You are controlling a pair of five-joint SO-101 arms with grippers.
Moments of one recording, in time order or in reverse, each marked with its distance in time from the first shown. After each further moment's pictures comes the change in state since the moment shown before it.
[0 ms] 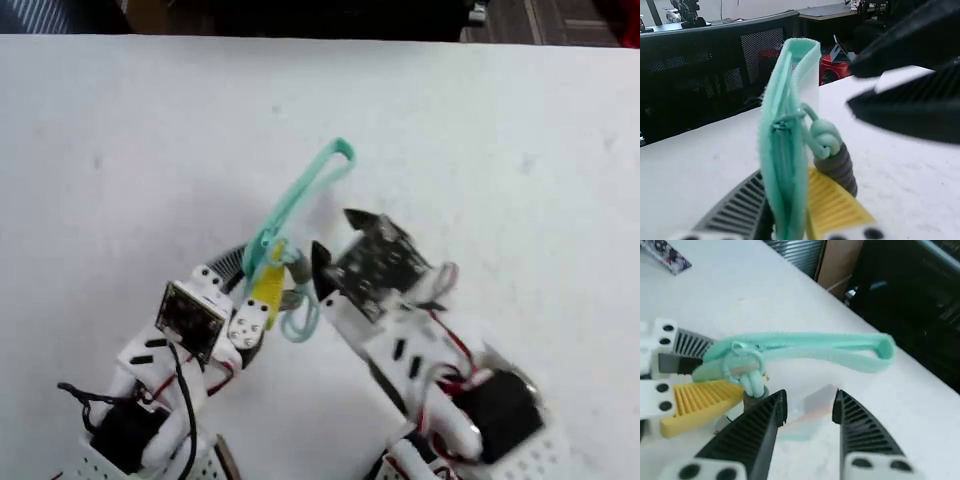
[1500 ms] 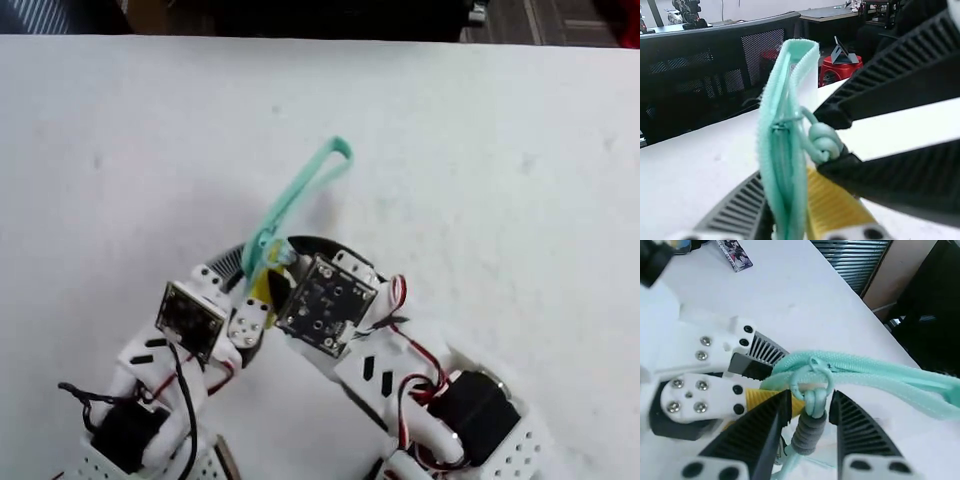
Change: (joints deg) left arm 0.0 -0.1 0.4 -0.4 0.0; right arm -11.2 -0.9 1.9 -3.5 4.2
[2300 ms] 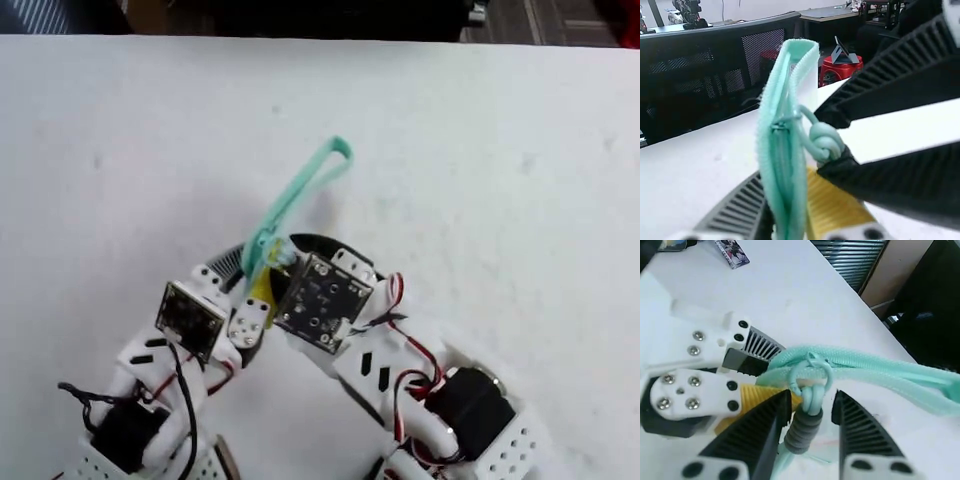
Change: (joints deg) left arm -0.1 0.0 0.0 0.0 0.0; right arm 0.7 0.1 1.4 -0.8 1.4
